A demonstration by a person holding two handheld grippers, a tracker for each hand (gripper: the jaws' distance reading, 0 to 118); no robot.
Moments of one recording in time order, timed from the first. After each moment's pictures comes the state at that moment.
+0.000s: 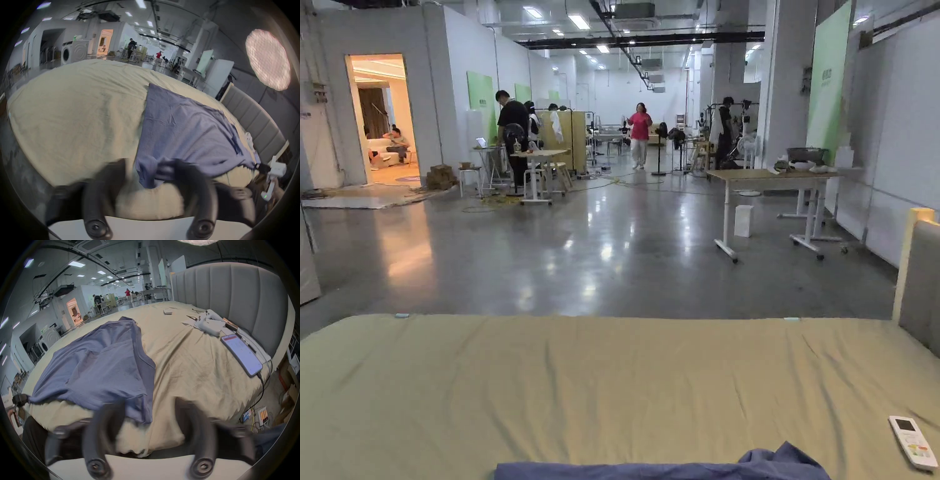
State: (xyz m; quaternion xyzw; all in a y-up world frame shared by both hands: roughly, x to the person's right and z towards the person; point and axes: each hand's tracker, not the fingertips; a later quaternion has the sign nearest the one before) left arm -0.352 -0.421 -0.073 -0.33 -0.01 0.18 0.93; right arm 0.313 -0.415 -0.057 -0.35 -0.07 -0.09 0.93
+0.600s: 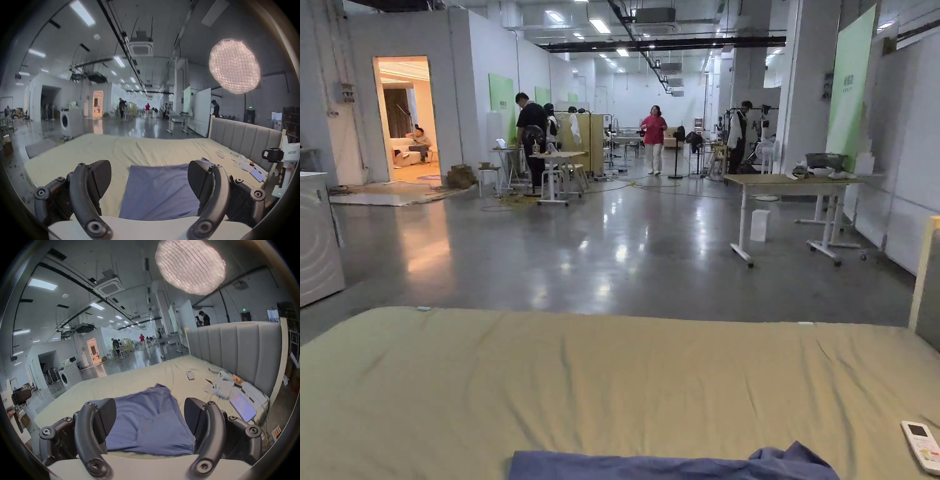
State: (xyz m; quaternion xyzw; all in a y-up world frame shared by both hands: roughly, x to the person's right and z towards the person) left arm -0.232 -0.214 -0.004 -0.04 0.01 0.01 1.00; right arm 0.225 -0.236 -0.004 -0.09 0.00 -0.09 0.99
